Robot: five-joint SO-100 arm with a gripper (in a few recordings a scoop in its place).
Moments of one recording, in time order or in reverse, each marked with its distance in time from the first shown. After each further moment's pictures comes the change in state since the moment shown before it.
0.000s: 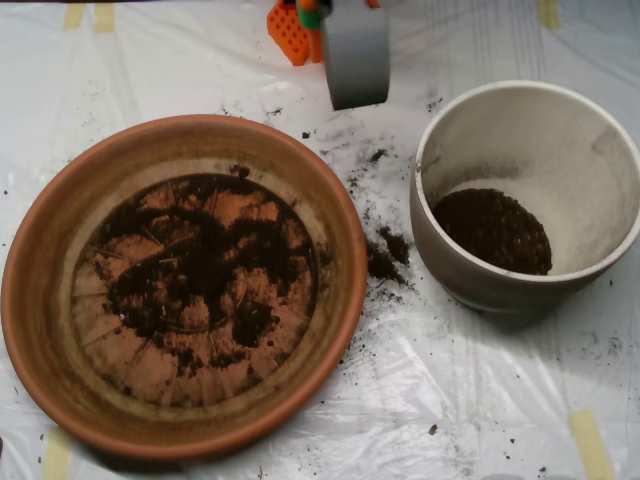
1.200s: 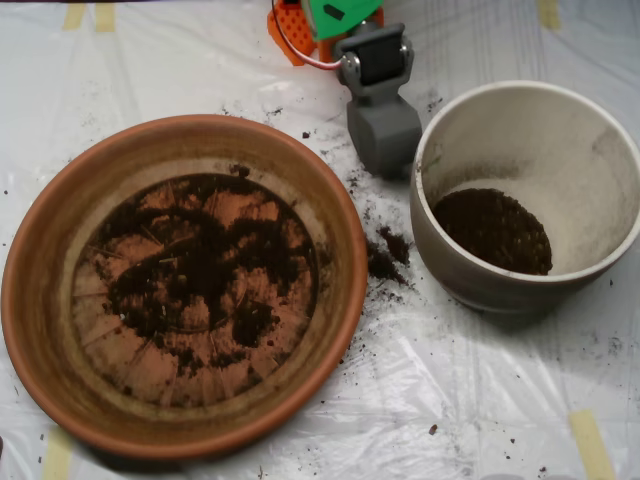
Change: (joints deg) arm -11.1 0.1 24.8 -9.3 -2.8
